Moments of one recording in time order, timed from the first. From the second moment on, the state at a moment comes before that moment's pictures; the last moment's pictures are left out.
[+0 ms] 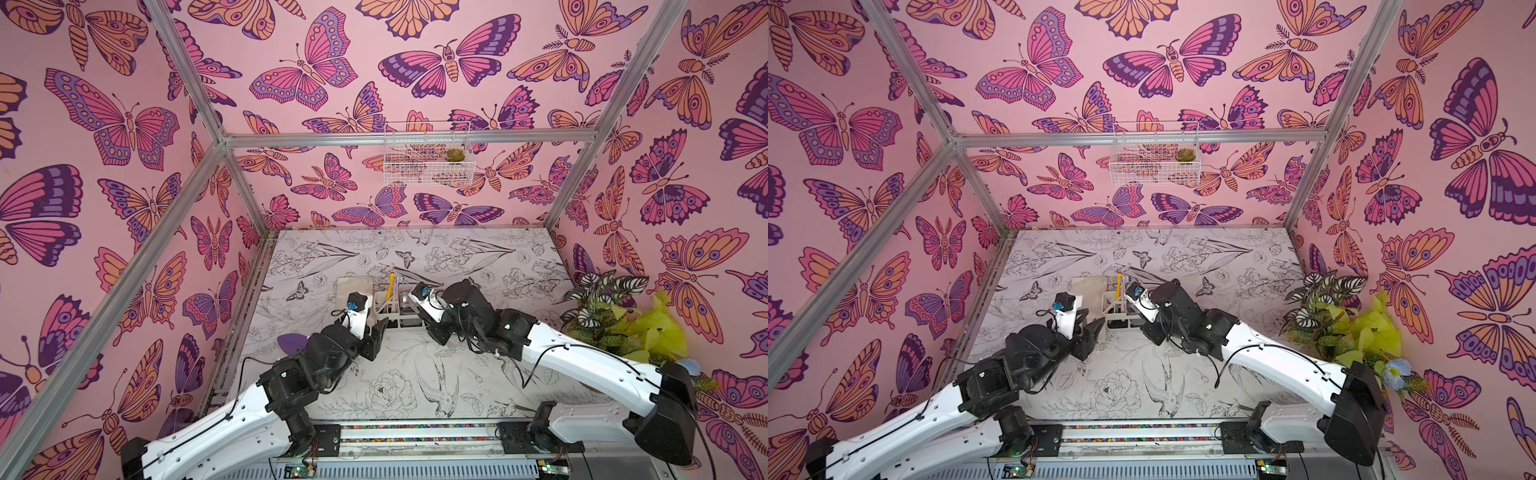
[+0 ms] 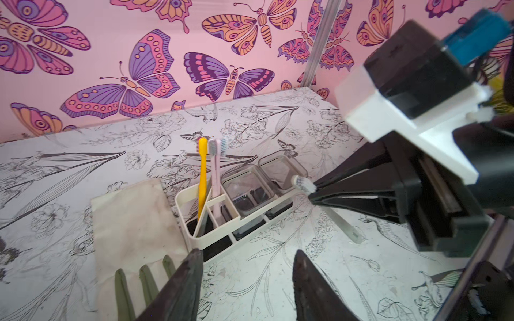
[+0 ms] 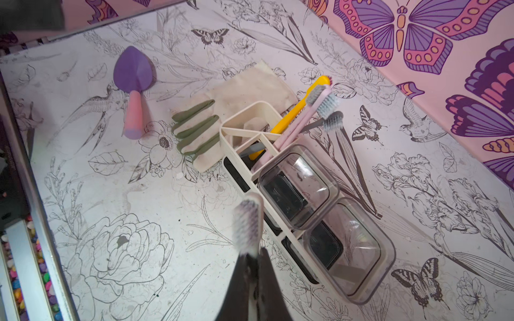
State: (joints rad) left arm -0.97 0.74 0.71 -0.30 -0.34 -0.26; right arm 0.92 1.25 1.01 -0.41 0.05 -0.08
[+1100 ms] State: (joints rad) left arm -0.83 0.82 0.84 -0.36 -0.21 -0.33; right arm 0.91 1.25 1.00 -0.28 0.08 -0.09
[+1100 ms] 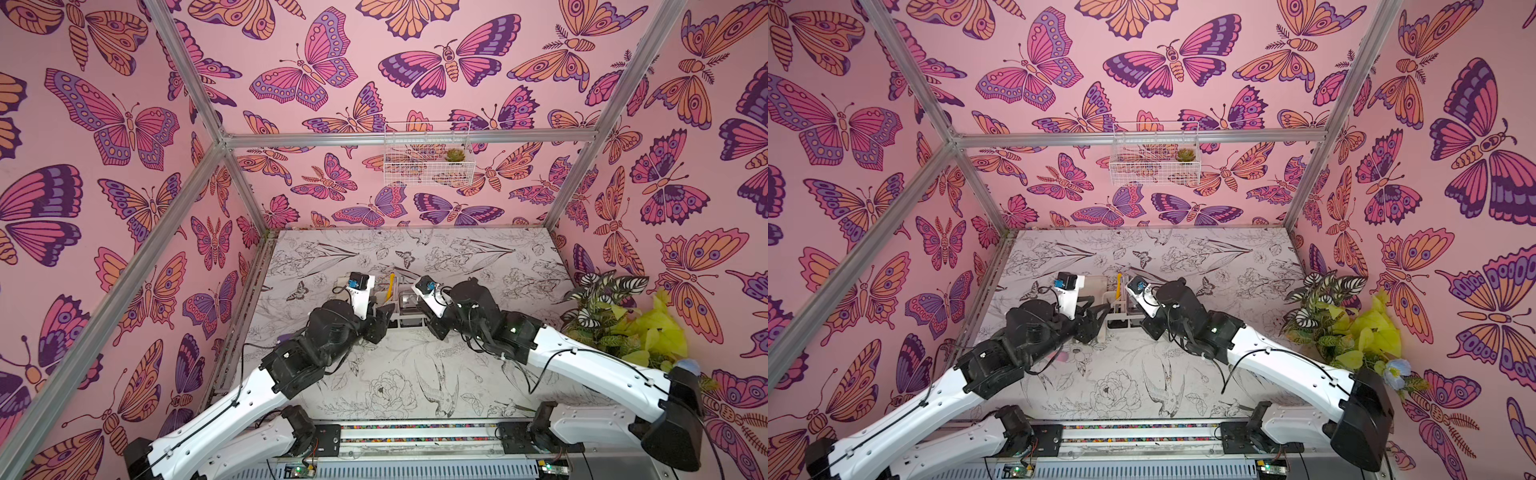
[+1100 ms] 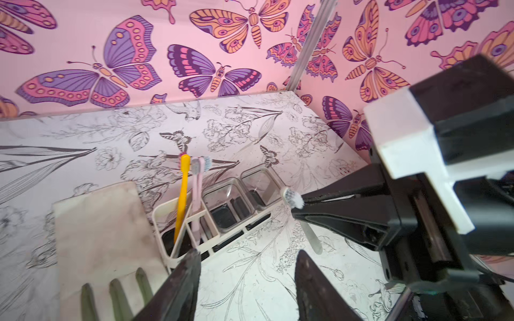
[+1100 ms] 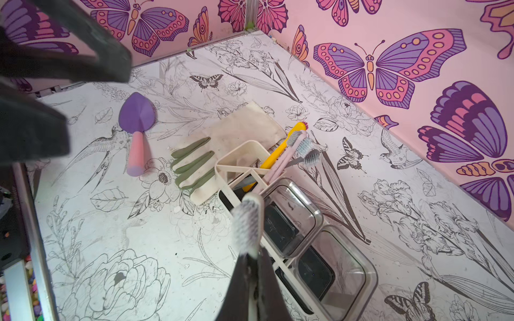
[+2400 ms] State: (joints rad) left arm -0.80 0.75 0.77 -0.43 -0.48 -0.34; right arm 0.84 1.70 1.29 0.16 -0.17 -0.07
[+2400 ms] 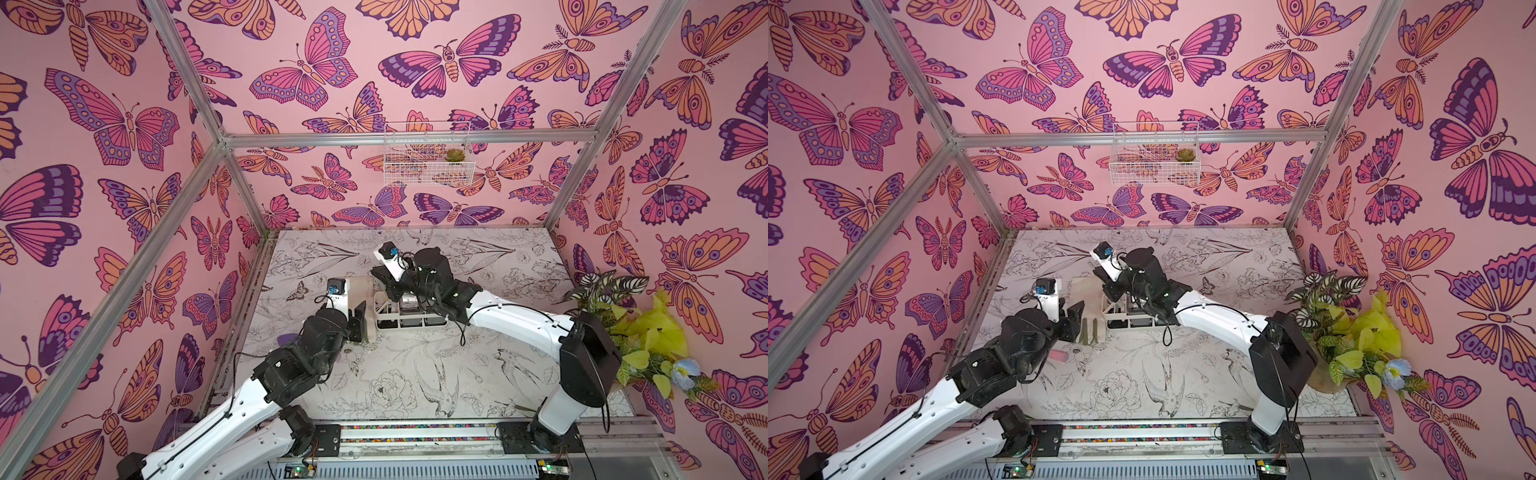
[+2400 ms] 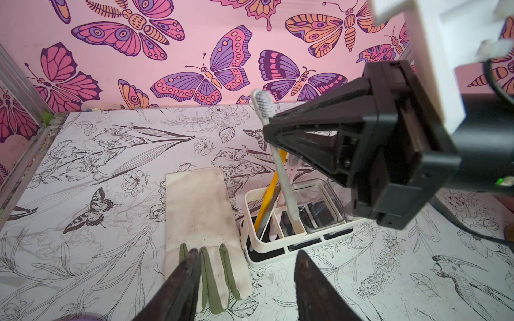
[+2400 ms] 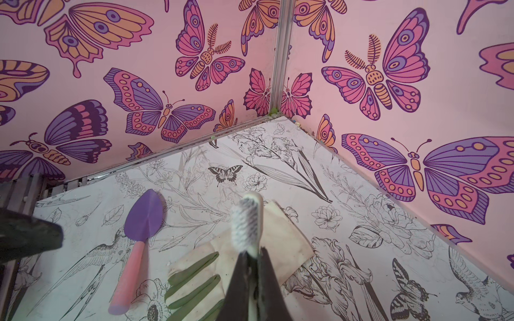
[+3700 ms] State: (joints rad) left arm -0.79 0.78 0.77 -0.43 -0.44 -0.34; right arm 0.78 1.78 0.88 0.86 -0.28 0.02
